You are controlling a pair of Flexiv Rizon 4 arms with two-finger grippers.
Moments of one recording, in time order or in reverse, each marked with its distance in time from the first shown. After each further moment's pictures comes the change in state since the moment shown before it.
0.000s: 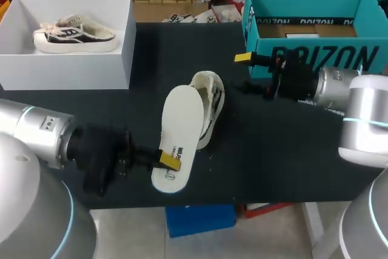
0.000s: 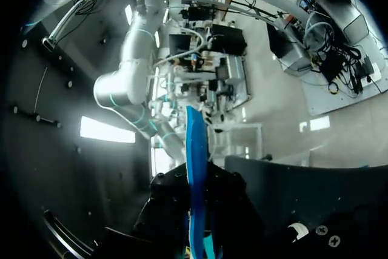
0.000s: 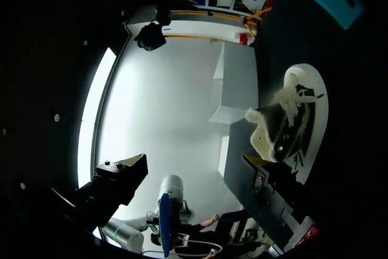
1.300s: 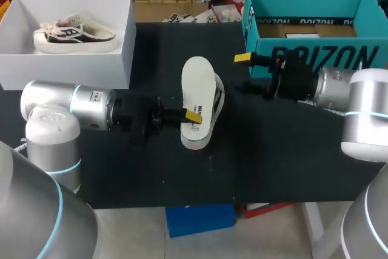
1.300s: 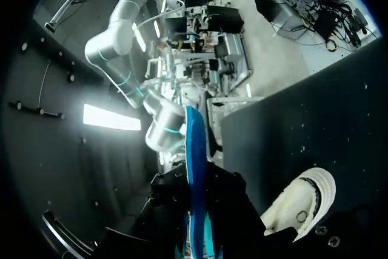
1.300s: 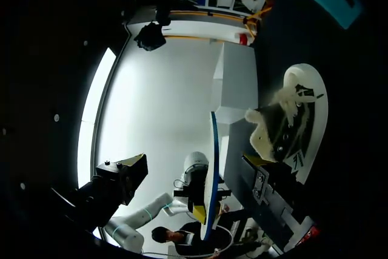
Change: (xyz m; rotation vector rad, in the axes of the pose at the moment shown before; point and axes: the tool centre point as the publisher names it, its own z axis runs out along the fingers) left arm 0.072 0.170 0.022 -0.082 -0.057 0.044; right arm 0.000 0.000 0.000 0.000 -0.001 0.000
